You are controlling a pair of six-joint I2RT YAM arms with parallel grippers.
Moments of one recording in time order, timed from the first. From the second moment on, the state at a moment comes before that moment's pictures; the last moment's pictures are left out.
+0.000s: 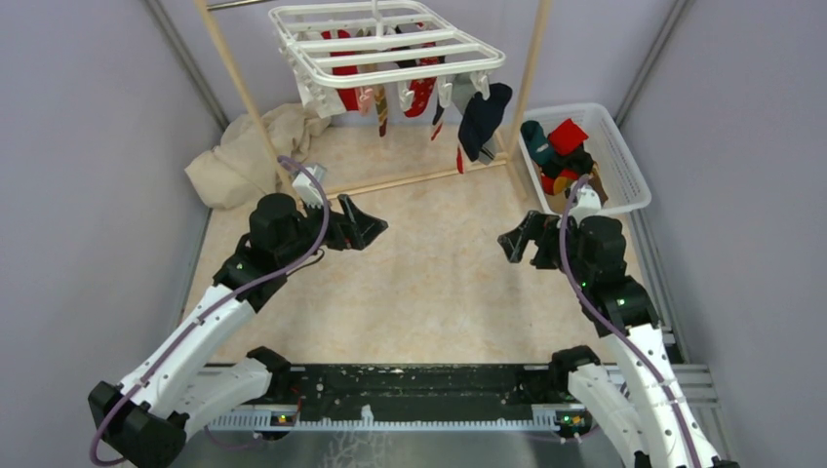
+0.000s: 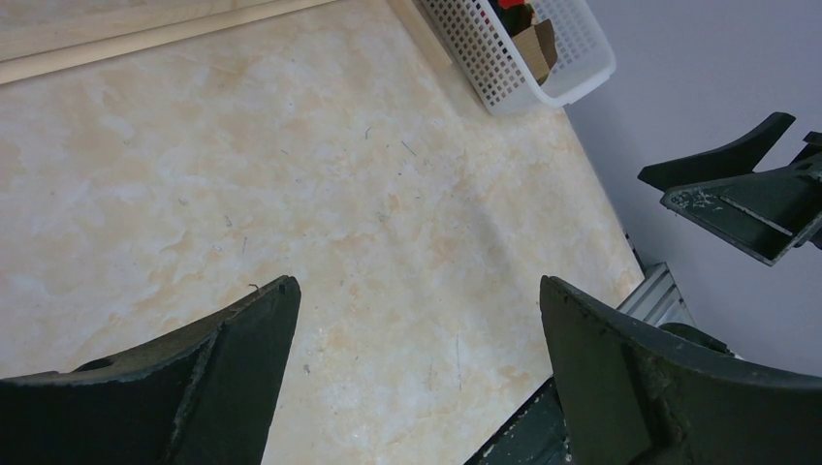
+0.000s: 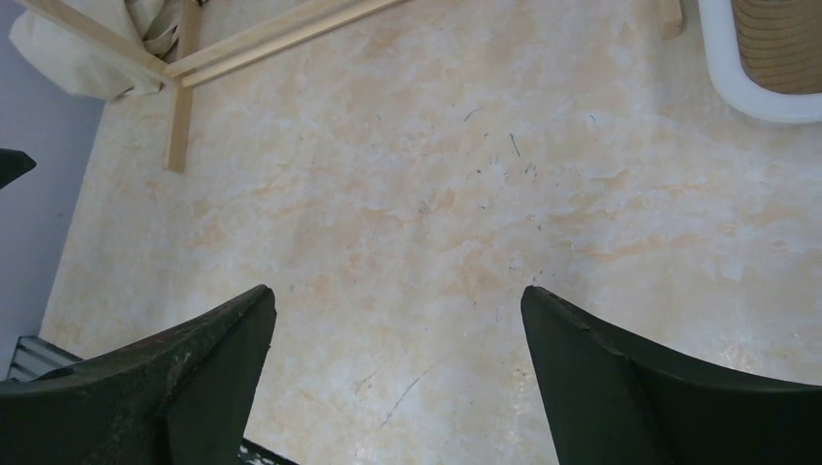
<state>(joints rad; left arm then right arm) -0.53 0.92 0.84 -0.17 0.21 -0.55 0.24 0.63 0.77 -0.55 -0.19 0.42</state>
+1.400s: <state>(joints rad) -0.53 1.00 0.92 -0.26 0.19 -0.53 -0.05 1.35 1.22 -0.60 0.11 0.39</state>
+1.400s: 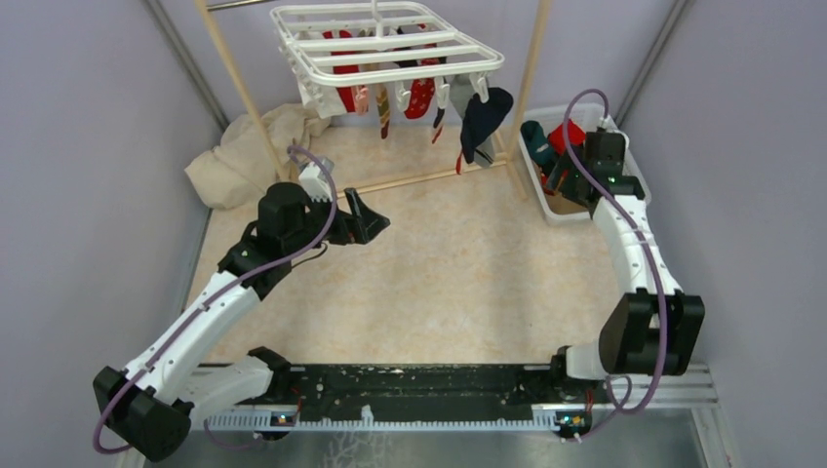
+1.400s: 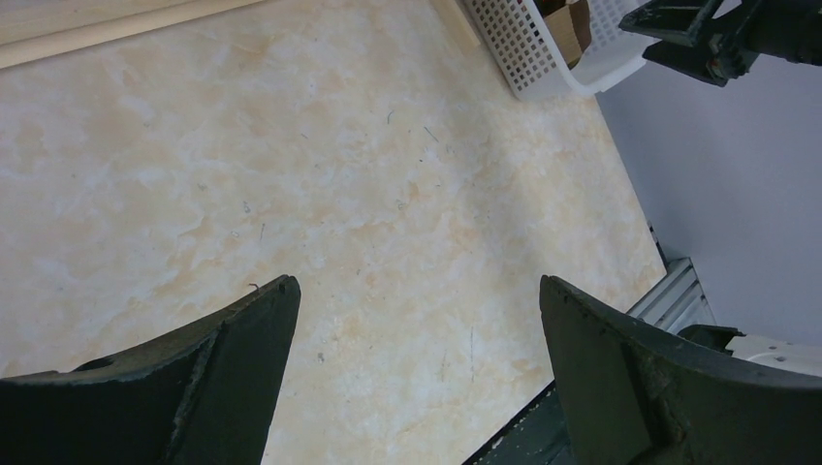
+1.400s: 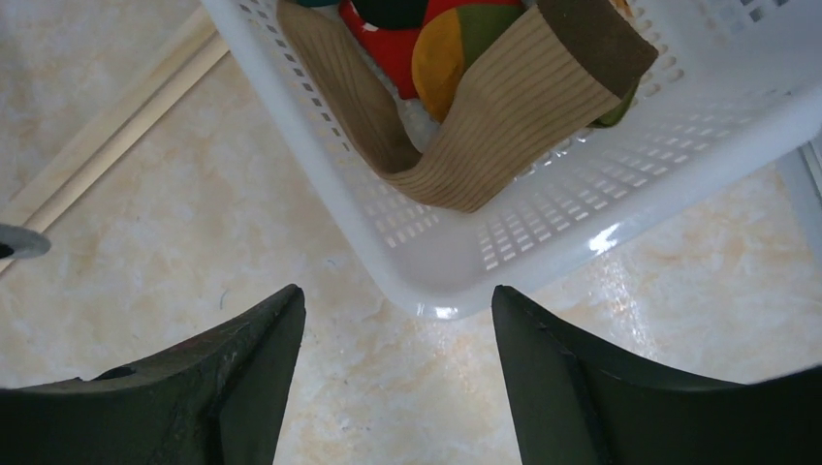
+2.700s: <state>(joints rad) -0.53 1.01 0.88 -0.26 0.22 -0.53 0.06 1.76 1.24 -0.35 0.16 0.35</state>
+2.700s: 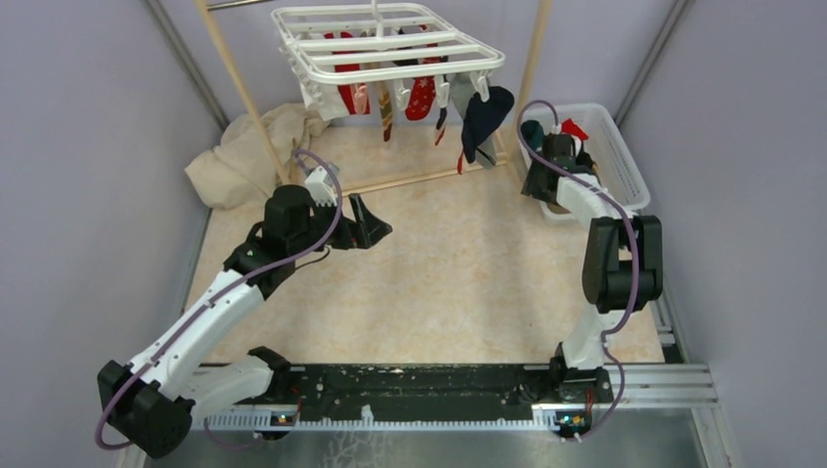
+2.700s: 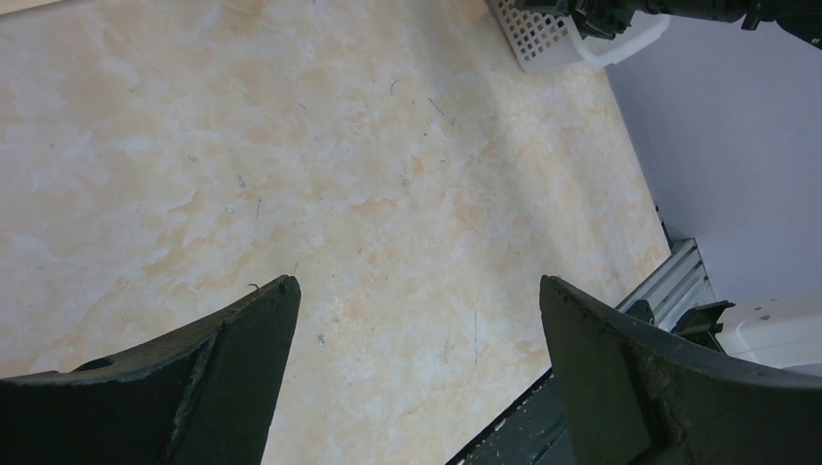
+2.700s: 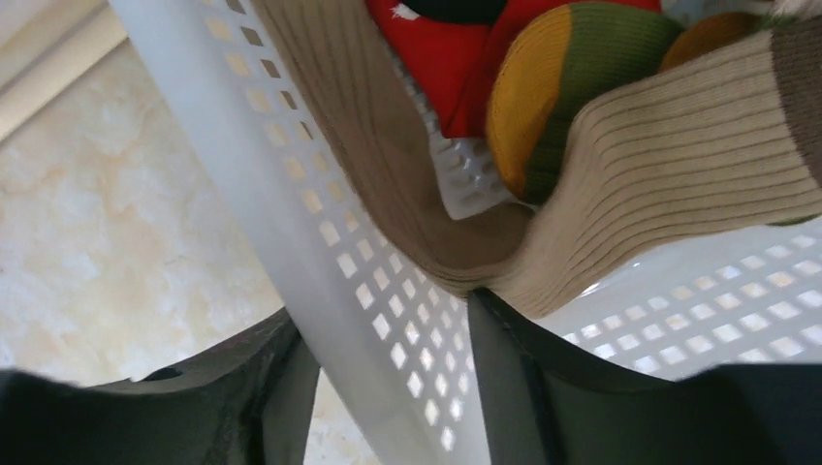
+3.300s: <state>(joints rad) -0.53 1.01 0.87 -0.26 0.23 -0.54 0.09 1.59 1.14 -0.44 0.37 0.29</state>
